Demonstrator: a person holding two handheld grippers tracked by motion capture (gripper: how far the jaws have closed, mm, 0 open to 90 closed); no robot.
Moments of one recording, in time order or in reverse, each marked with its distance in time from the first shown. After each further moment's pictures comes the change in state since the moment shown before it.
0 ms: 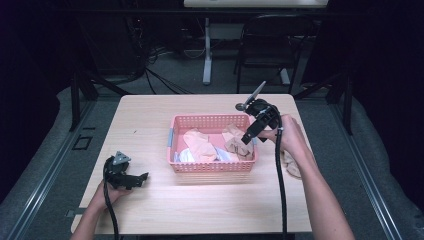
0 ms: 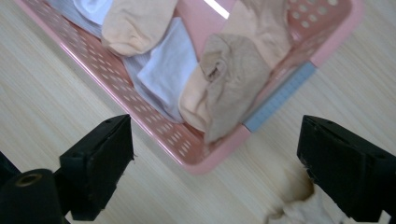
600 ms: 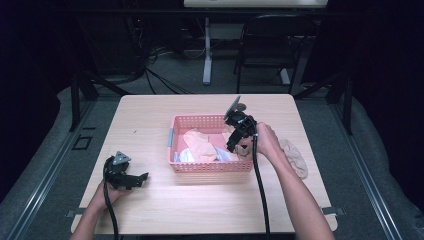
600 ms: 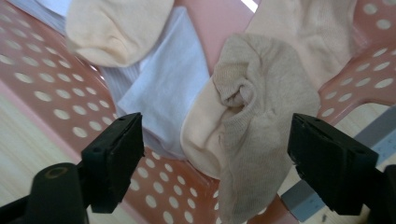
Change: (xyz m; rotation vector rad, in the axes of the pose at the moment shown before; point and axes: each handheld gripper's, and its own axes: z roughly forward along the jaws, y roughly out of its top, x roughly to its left) left arm 0.000 0.000 0.000 0.000 -0.004 0.005; right arm 0.007 0.030 0.084 0.127 0.007 -0.019
